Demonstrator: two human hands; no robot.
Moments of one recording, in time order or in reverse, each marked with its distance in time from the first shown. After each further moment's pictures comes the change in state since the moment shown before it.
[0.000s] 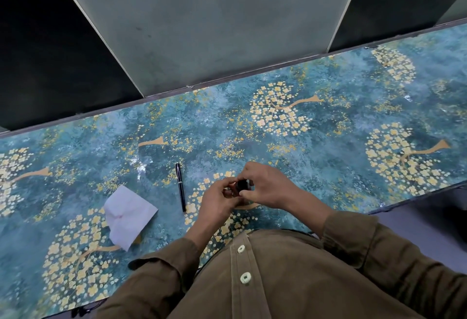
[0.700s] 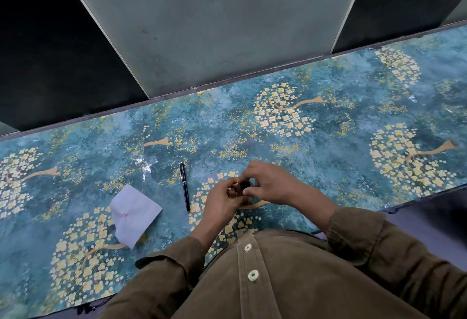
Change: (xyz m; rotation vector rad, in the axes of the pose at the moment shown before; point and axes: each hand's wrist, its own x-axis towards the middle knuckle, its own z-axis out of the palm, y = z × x) left_hand -0.009 0.011 0.001 -0.008 -0.006 0.030; right_hand 0.007 0.009 0.000 0.010 -0.071 0.003
